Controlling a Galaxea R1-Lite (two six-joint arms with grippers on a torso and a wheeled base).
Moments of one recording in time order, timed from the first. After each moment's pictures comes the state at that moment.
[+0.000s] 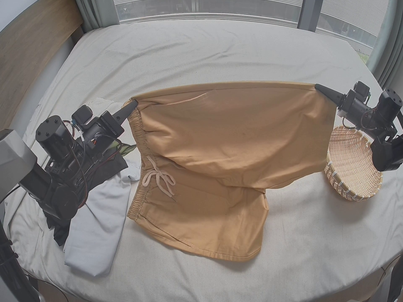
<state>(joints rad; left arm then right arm) -0.20 2.01 -0.79 -1.55 -0.37 -0.70 -0.07 1.96 -1.07 -1.26 0.87 0.76</state>
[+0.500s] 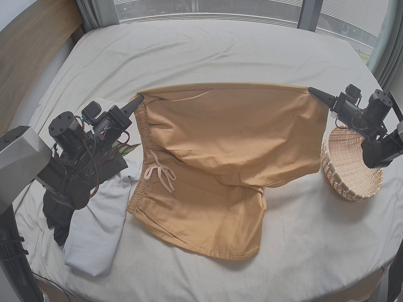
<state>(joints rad) -0.20 2.13 -0.97 -1.55 -0.37 -0.76 -0.06 2.08 -1.19 -1.26 0.87 0.76</state>
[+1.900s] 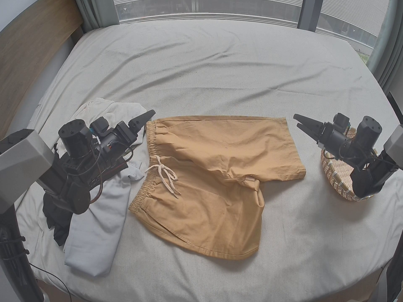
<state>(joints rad) -0.21 2.10 -0.84 -1.38 -0.38 -0.76 0.03 2.08 -0.83 -1.45 0.79 0.75</state>
